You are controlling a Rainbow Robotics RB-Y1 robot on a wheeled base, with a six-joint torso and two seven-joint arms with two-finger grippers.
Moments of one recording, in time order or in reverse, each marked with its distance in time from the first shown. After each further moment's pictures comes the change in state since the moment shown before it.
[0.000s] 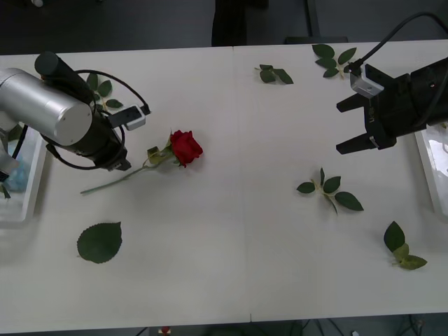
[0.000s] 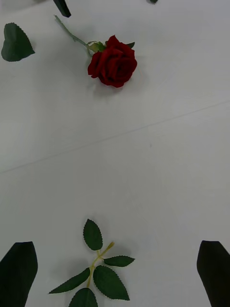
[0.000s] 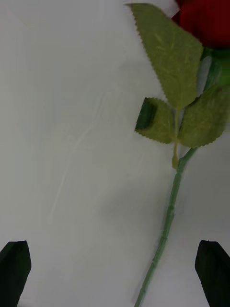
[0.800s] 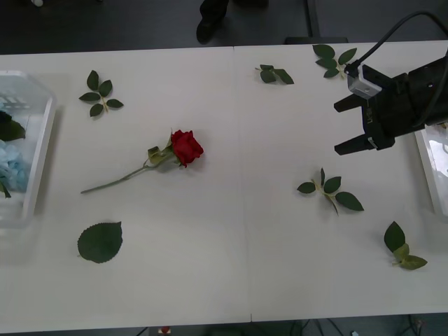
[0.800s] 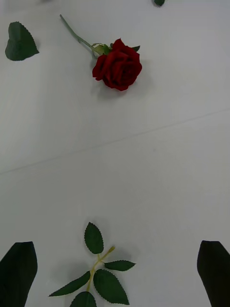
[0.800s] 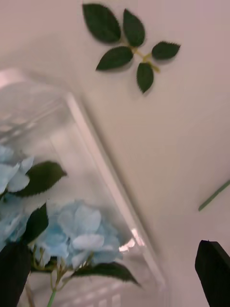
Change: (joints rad) right arm 0.000 0.000 0.000 -0.025 0.007 0.000 0.000; left arm 0.099 0.327 0.473 0.080 0.375 0.099 0.071
